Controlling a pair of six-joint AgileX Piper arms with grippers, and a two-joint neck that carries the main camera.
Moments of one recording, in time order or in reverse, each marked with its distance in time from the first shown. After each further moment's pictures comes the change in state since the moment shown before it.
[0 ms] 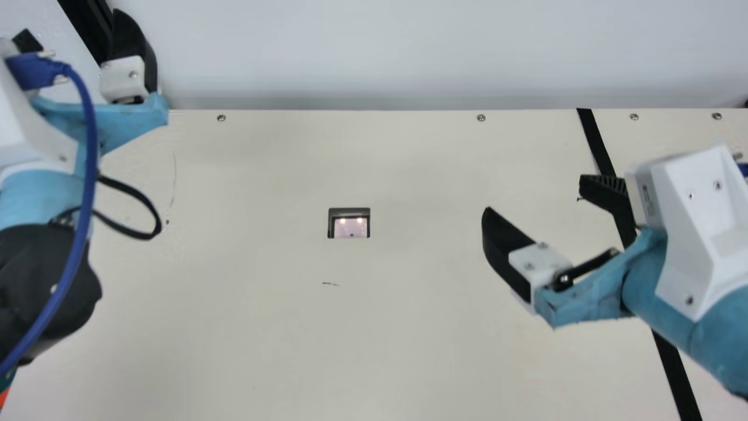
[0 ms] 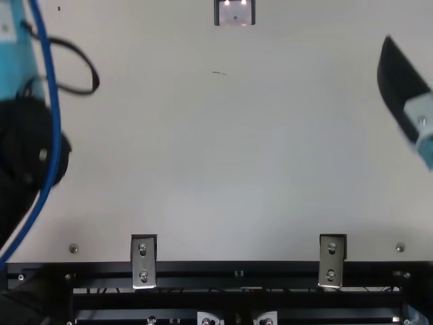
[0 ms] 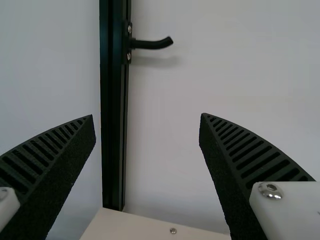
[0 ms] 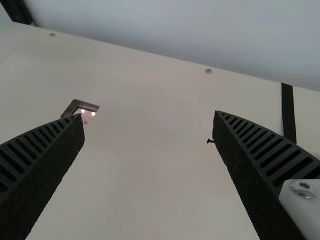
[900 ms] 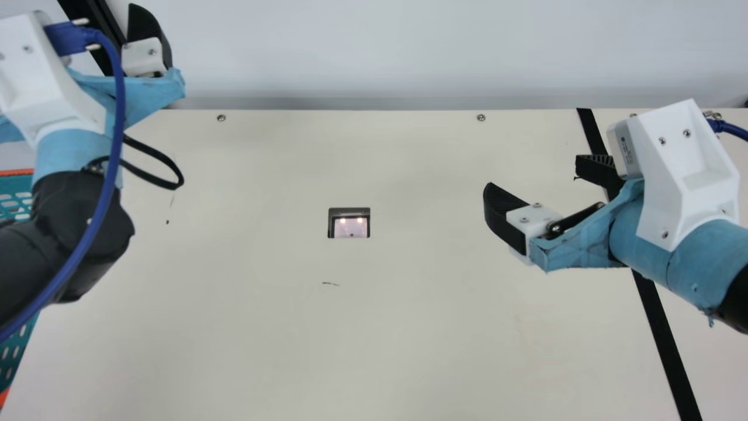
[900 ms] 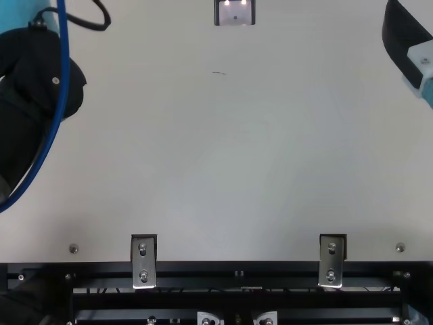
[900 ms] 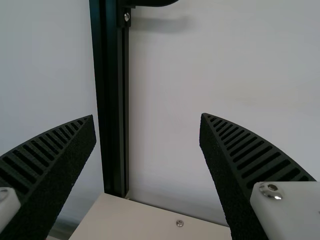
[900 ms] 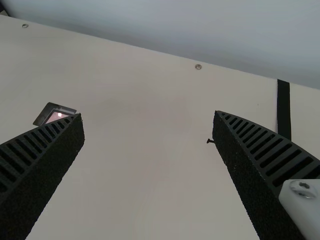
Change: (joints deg) left arm 3.1 13.1 -14.5 -8.4 5.4 7.0; right arm -3.4 16.1 -9.8 3.5 -0.3 -5.5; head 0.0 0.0
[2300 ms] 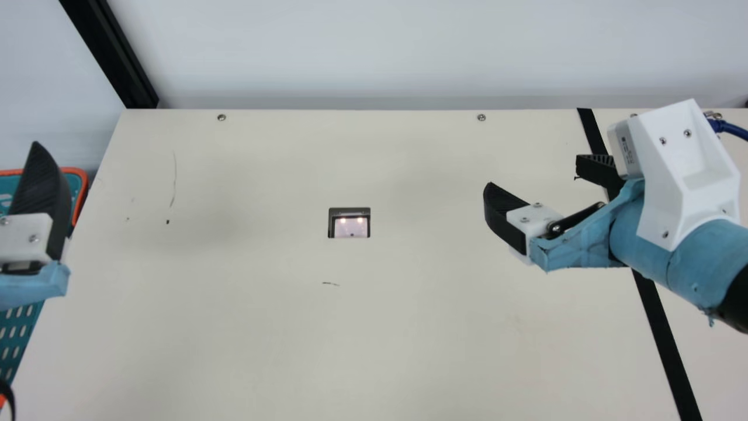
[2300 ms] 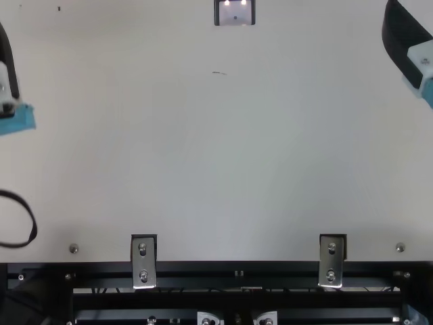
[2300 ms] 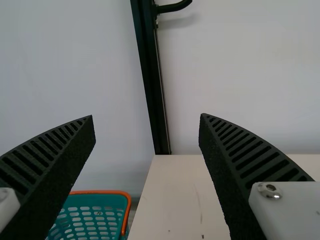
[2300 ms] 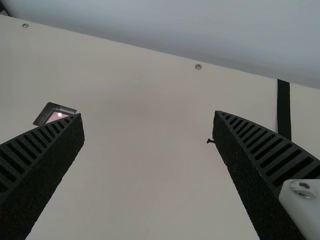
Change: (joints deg) left arm -2.6 -42.0 34.2 -2.2 5.6 17.2; right arm 0.0 0.0 0.0 0.0 0.0 0.0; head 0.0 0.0
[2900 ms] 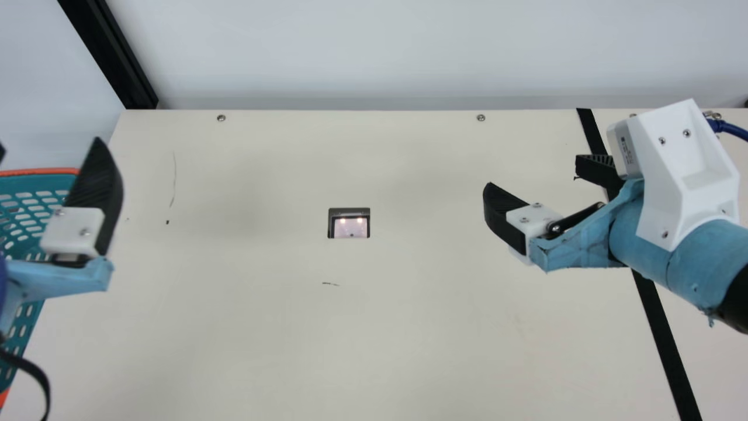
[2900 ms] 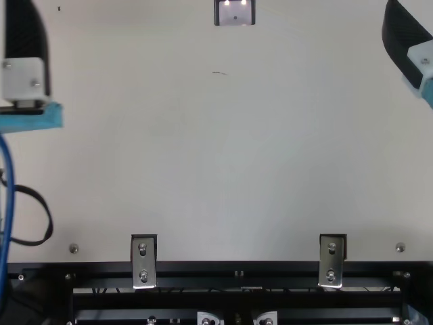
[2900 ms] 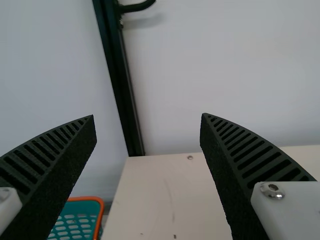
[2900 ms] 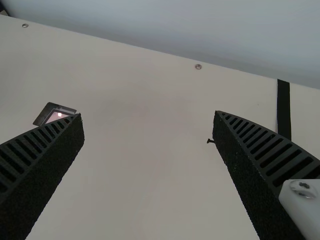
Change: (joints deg) left arm -1.2 -0.4 -0.6 2.0 3.7 -1.4; right arm 0.0 0.0 0.0 0.0 0.0 0.0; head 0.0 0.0
